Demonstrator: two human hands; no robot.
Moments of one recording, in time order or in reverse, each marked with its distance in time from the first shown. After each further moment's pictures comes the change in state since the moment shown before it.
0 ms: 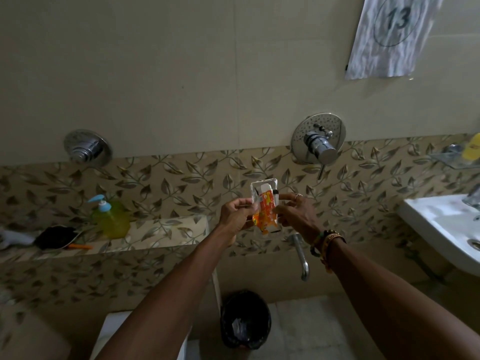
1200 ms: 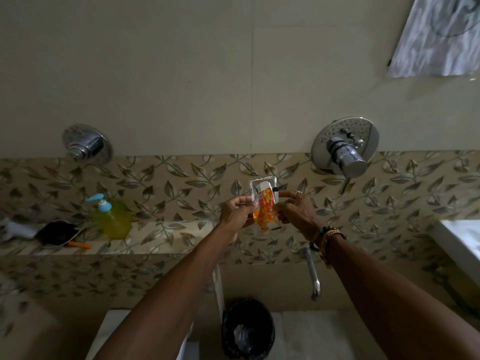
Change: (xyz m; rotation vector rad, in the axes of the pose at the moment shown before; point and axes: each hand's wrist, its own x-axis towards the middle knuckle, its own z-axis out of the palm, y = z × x) left_hand 0.073 0.004 -0.008 -0.029 0.146 -0.027; right_hand 0.086 -0.002 0.013 -0.046 -0.097 0.022
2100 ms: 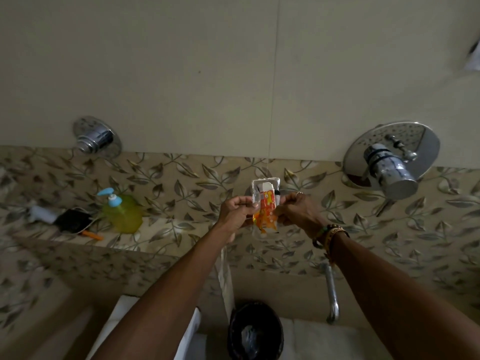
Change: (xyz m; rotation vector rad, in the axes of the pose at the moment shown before) left_hand 0.063 -0.003 -0.022 -0.027 0.116 -0.032; right_hand 0.091 0.012 0.019 0.053 -0.199 0.063
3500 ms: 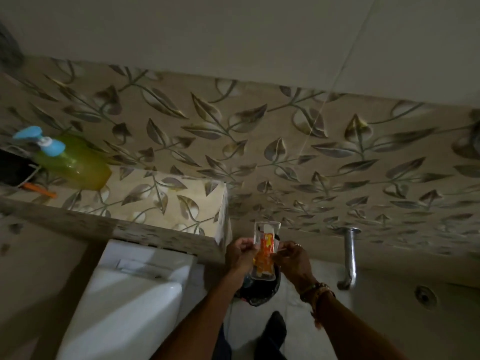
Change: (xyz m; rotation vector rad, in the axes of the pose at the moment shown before) left_hand 0.035 -0.254 -0.028 0.212 0.234 -0.444; right_hand 0.010 0.263 0.116 -0.053 0.049 0.517
